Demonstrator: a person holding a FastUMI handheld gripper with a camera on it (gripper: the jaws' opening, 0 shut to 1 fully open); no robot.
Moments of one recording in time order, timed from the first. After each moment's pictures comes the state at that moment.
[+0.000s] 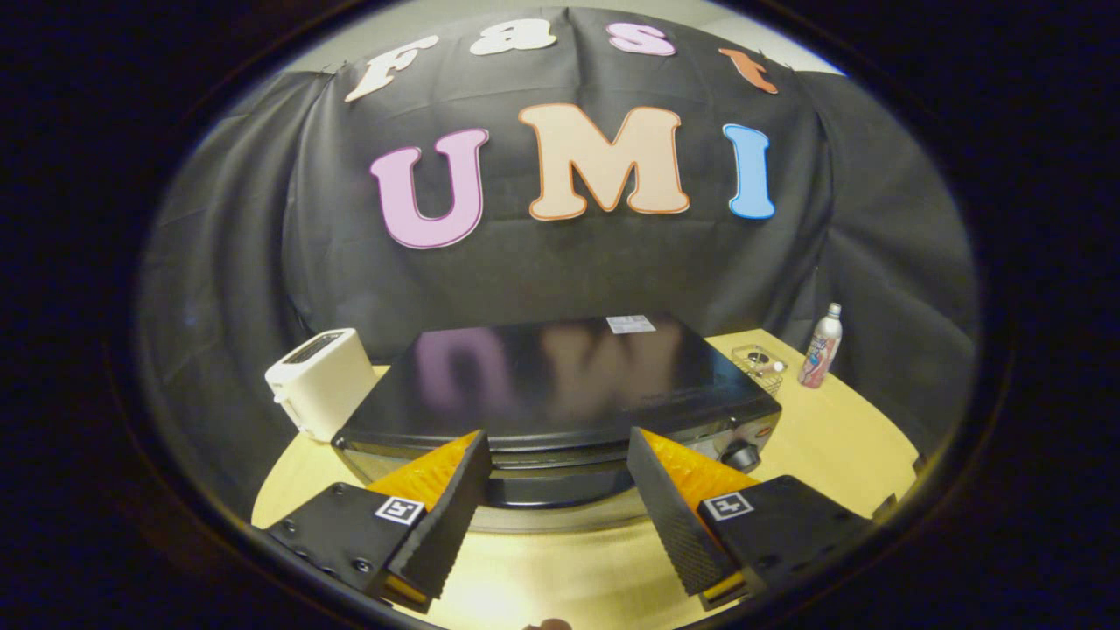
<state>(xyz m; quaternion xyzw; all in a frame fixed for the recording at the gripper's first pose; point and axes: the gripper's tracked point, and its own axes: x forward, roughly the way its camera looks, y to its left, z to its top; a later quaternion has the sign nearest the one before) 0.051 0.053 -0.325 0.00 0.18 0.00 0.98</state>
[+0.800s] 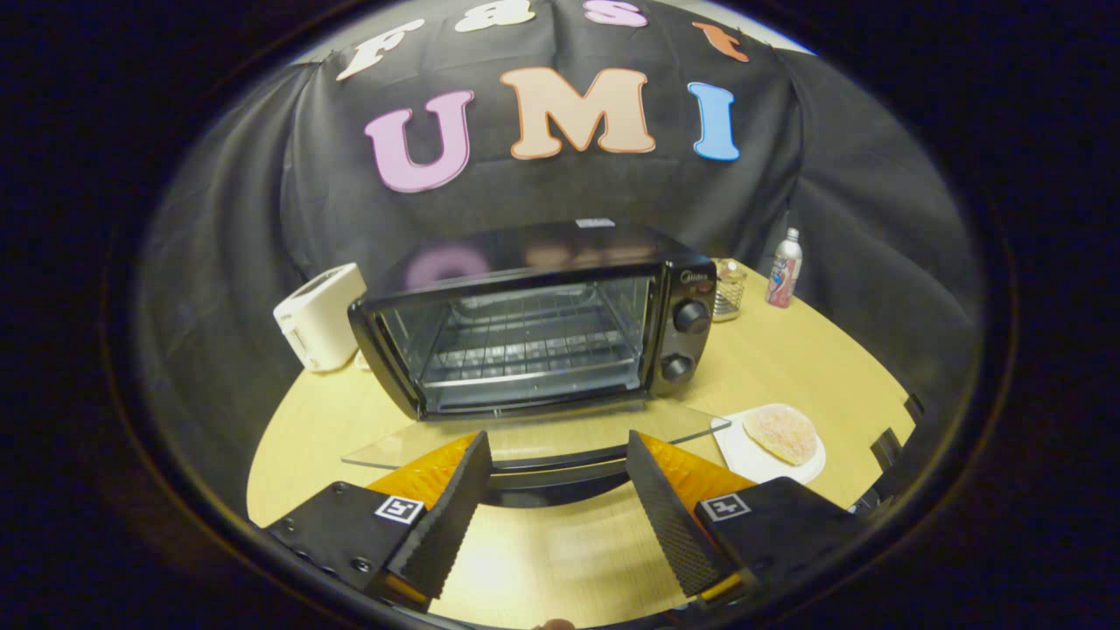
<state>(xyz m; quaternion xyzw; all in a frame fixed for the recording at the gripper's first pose) -0.071 0.026 -0.407 -0.01 0.29 -0.02 0.96</state>
